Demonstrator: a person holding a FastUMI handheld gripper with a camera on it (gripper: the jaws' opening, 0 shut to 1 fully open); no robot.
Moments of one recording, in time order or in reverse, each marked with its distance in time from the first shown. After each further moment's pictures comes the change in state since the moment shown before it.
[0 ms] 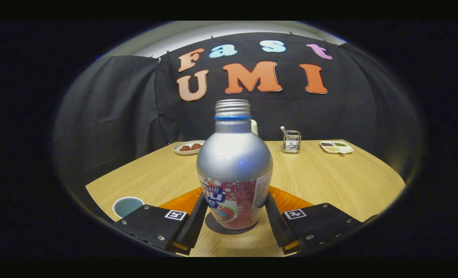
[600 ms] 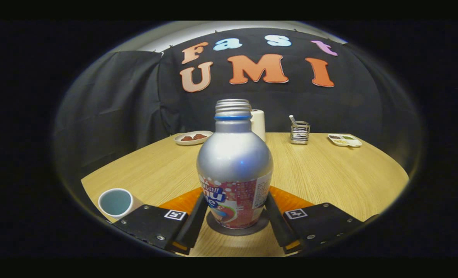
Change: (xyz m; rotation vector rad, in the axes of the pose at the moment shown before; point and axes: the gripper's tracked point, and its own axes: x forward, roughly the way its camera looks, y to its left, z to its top) arm 0.016 0.014 -0.026 -0.045 0.047 0.012
